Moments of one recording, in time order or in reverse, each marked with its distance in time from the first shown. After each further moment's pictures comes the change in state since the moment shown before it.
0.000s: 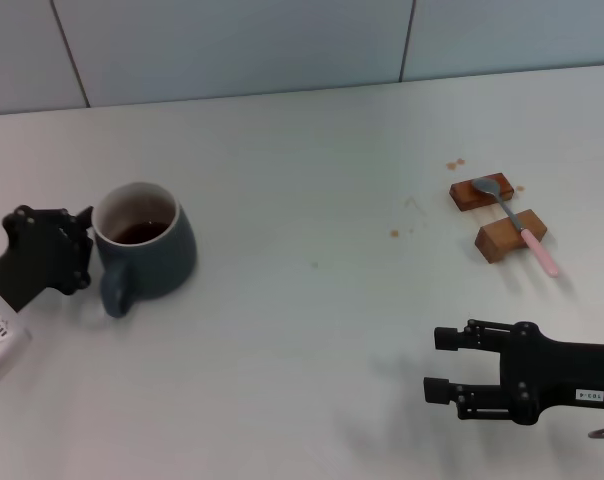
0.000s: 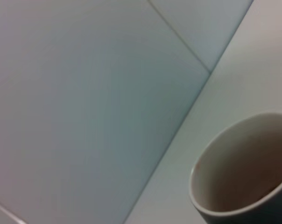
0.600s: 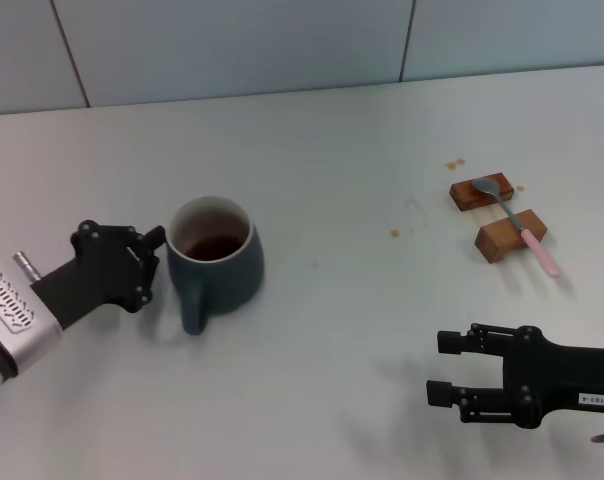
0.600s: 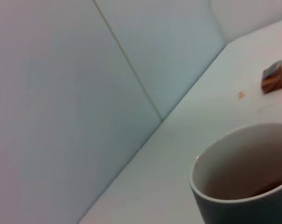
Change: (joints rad) left arm -0.020 -0.004 0.158 -0.011 -0.011 0.036 -0.224; right arm -0.010 0.000 0.002 0.000 -0.001 0.001 0.004
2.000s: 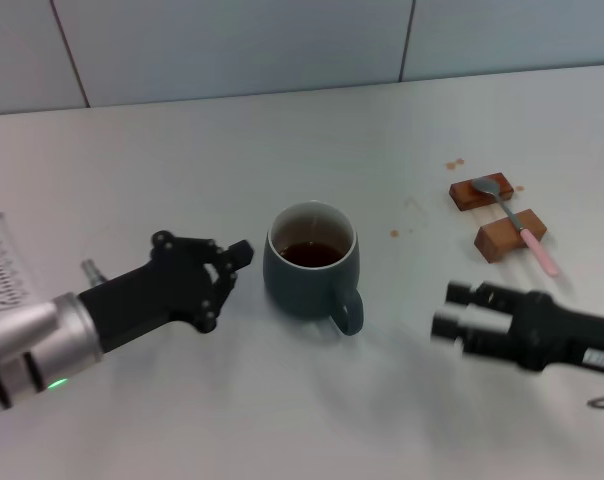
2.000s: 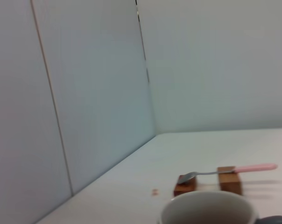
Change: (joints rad) left arm -0.135 0.005 0.075 -0.157 0.058 0.248 -0.354; right arm 0.011 0.001 0.141 0.052 0.028 -0.010 0.080
